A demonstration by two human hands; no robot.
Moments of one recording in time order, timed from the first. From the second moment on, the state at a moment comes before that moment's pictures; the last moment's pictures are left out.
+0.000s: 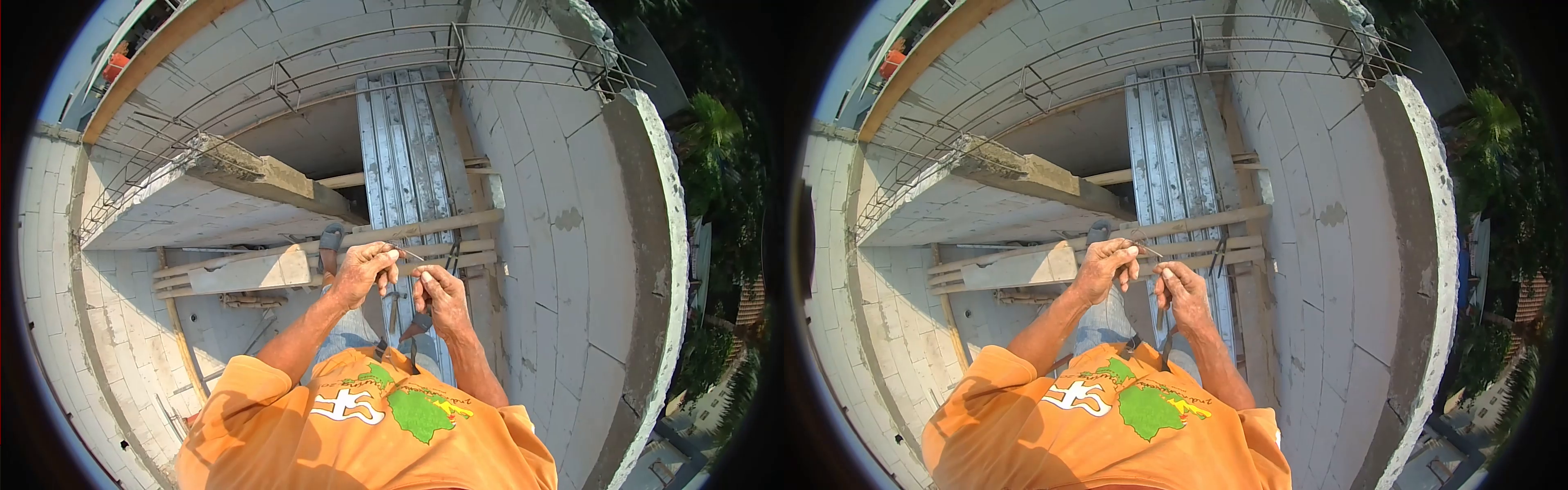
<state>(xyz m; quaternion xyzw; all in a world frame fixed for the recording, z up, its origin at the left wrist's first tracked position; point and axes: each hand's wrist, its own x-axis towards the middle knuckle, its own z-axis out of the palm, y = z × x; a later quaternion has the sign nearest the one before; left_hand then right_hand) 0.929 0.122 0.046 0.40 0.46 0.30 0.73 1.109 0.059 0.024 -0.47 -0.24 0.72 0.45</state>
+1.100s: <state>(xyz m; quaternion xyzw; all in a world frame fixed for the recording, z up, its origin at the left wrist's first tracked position) 0.912 0.089 0.034 0.32 0.47 0.31 0.76 1.092 0.056 0.018 -0.55 -0.62 0.41 0.39</state>
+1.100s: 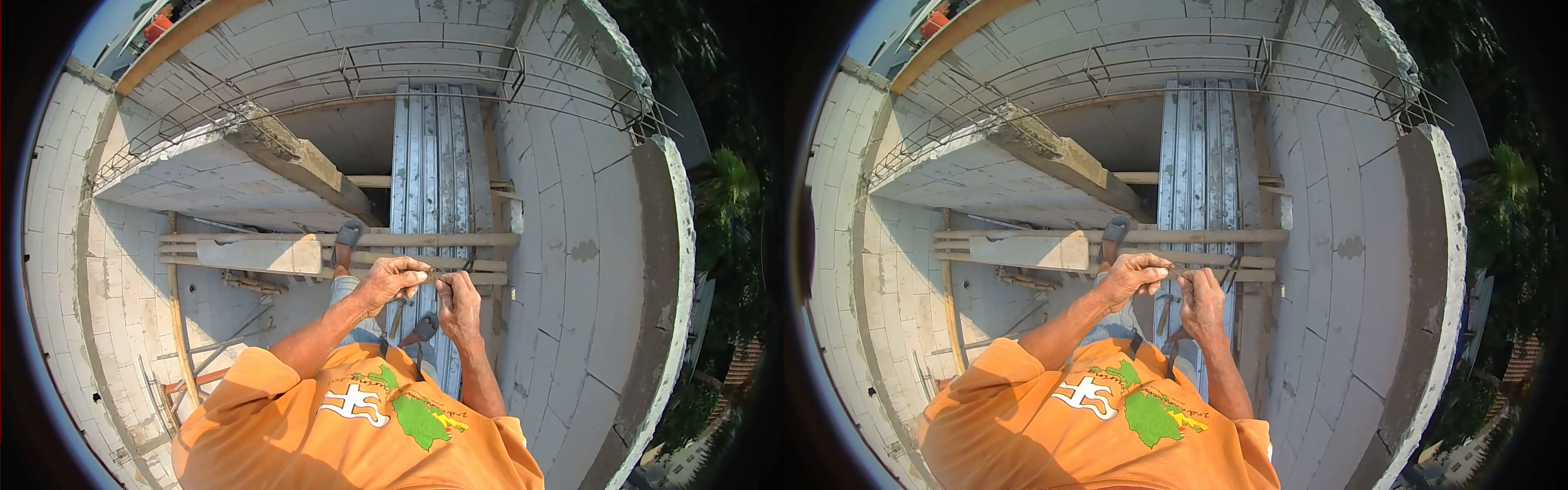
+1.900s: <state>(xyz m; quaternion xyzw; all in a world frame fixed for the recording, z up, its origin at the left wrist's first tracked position) 0.906 0.086 0.013 0.30 0.45 0.37 0.76 1.064 0.053 0.010 -0.47 -0.37 0.63 0.50</state>
